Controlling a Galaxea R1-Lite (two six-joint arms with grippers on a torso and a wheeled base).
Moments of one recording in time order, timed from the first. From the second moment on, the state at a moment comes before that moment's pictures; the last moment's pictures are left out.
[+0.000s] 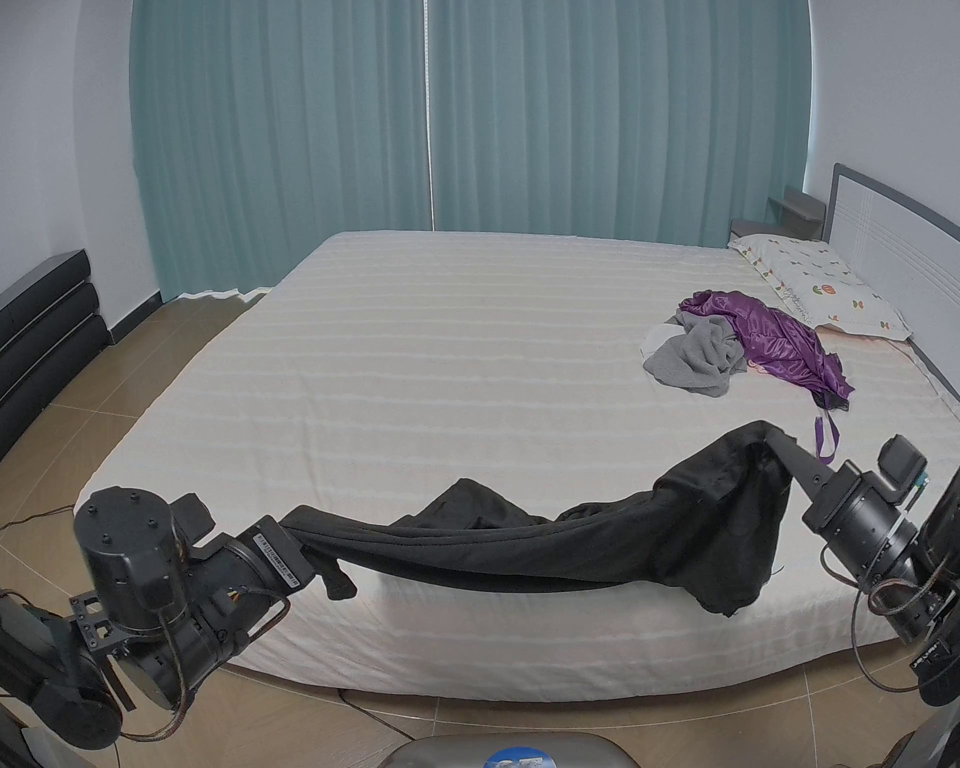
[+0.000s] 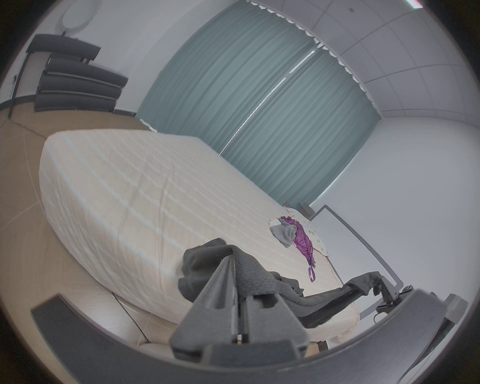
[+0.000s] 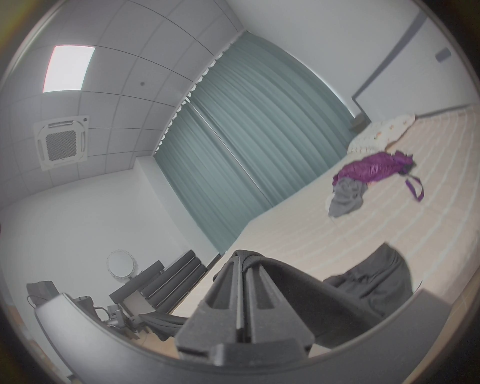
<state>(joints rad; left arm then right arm) -0.62 1.57 -0.25 -1.06 0.33 -0.80 0.48 1.55 -0.11 -1.53 -0.11 0.62</state>
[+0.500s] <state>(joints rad) -0.63 1.29 -0.48 -0.68 0.38 -0.69 0.47 1.15 -0.40 -0.97 -0.16 0.49</state>
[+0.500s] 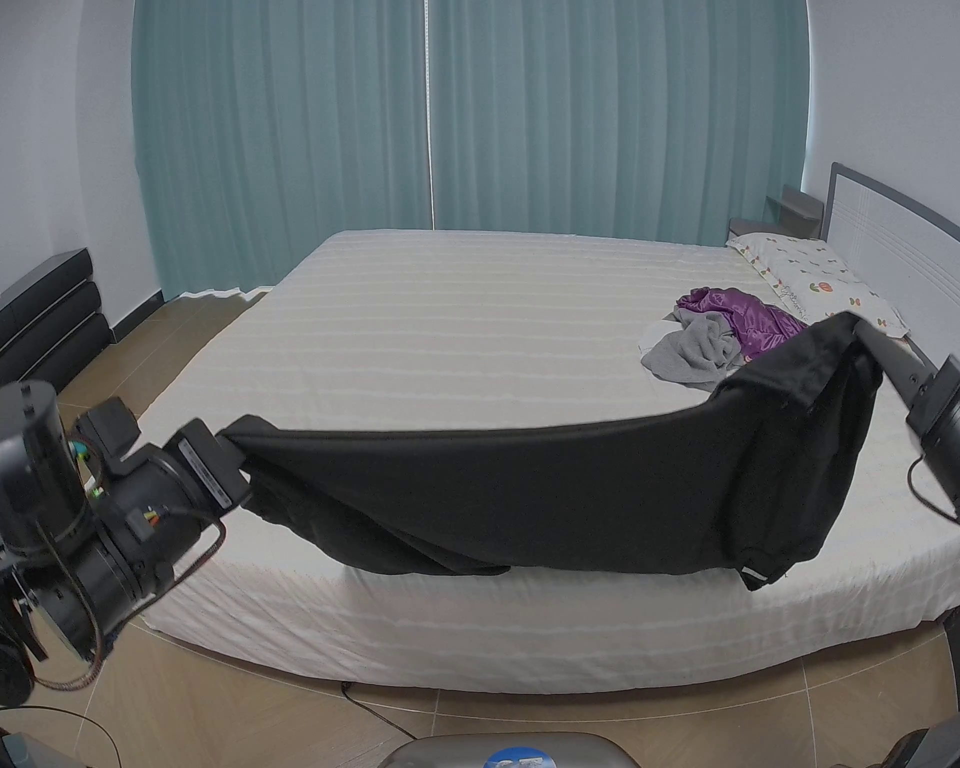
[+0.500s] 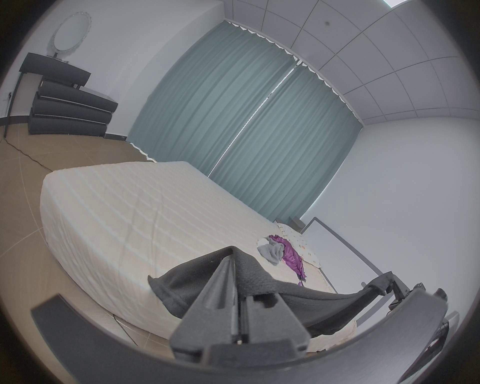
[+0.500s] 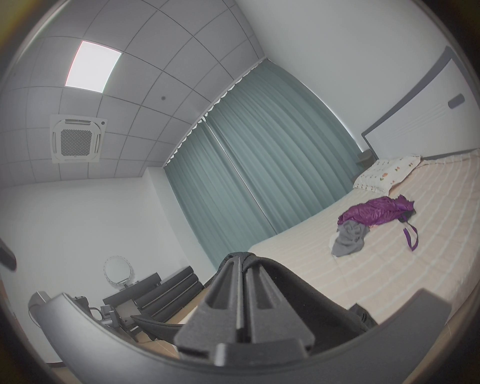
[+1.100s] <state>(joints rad) -0.50 1.52 -0.84 -0.54 0.34 -0.69 0.38 1.41 -0.76 -0.90 -0.18 0.46</state>
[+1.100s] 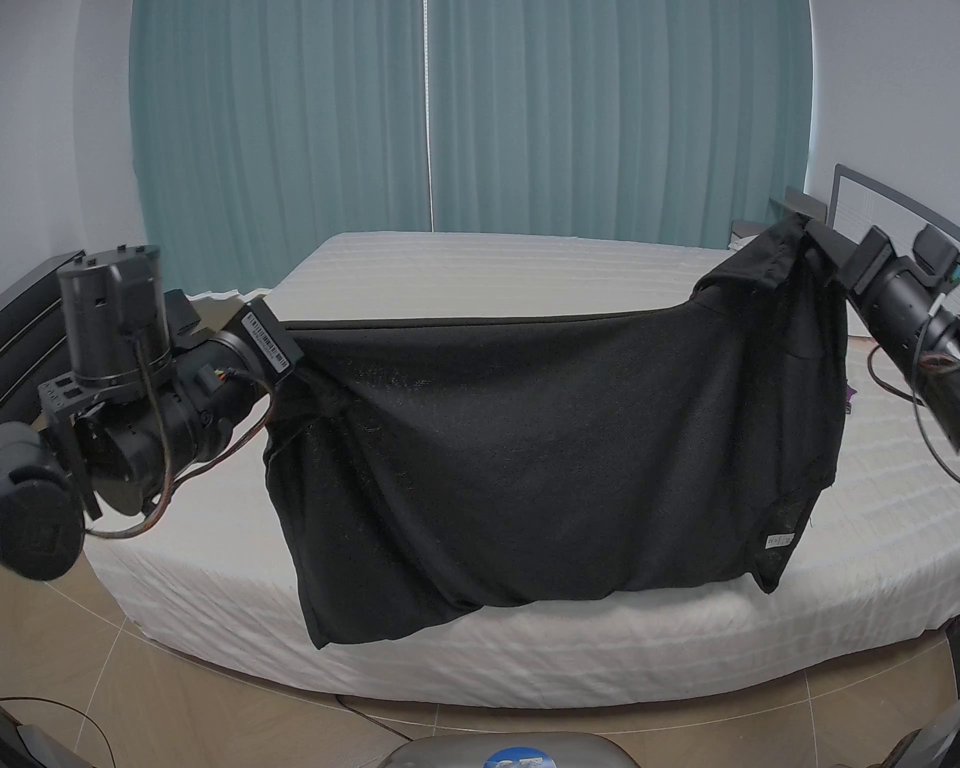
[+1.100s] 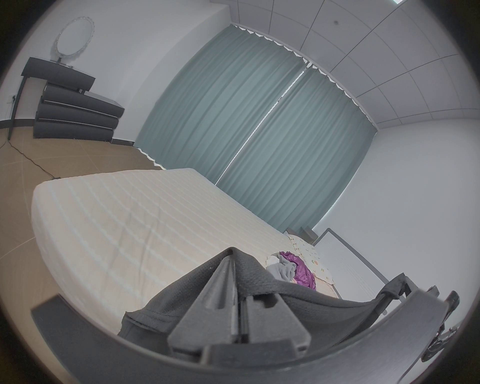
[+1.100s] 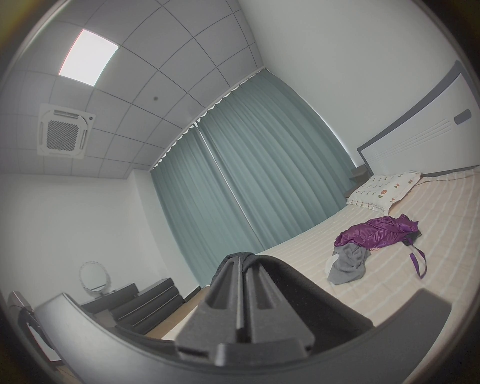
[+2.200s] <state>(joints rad) -0.37 2.30 -1.30 -0.71 0.29 -0.68 0.26 2.24 -1.07 -1.20 -0.19 0.42</state>
